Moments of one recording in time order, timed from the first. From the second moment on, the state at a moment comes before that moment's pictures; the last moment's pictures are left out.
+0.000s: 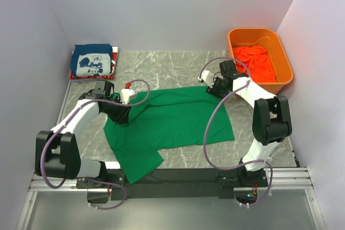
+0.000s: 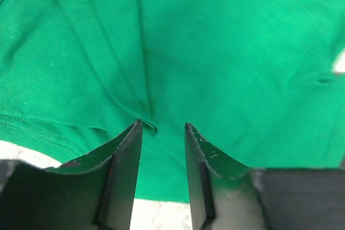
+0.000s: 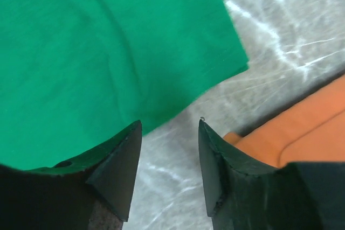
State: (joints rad) left arm -0.11 1.36 0.87 -0.70 0.46 0.57; right arm 0.18 1.75 1.21 -0.52 -0.15 -0.96
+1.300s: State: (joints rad) left arm -0.13 1.93 1.28 -0.52 0.54 0.30; right arm 0.18 1.93 1.47 -0.92 -0.15 -0.75
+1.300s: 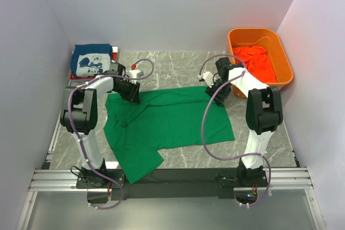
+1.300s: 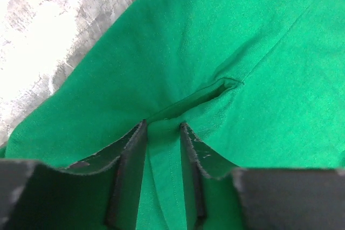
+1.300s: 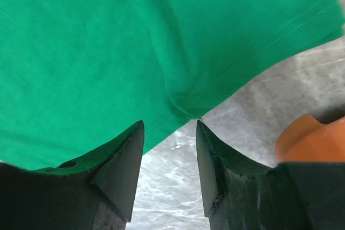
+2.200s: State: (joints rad) left arm -0.14 1.75 1.26 -0.65 0.71 0.38; right arm 0.20 1.95 1.39 -0.73 -0.01 -0.82
